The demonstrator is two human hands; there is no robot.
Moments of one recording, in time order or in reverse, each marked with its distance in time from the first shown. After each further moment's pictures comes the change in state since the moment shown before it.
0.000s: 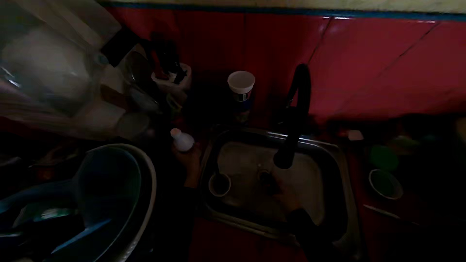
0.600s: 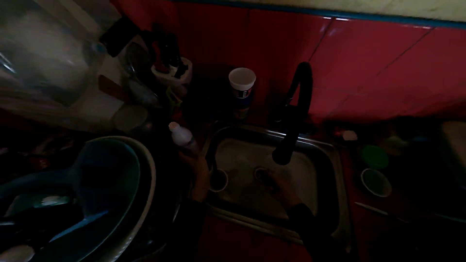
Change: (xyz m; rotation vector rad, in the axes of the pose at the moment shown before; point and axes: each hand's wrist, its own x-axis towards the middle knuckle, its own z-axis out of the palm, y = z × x) left_hand -0.053 0.023 -0.006 0.083 -0.045 -0.221; right_hand 0.011 -0.011 -0.002 -0.213 0.084 0.066
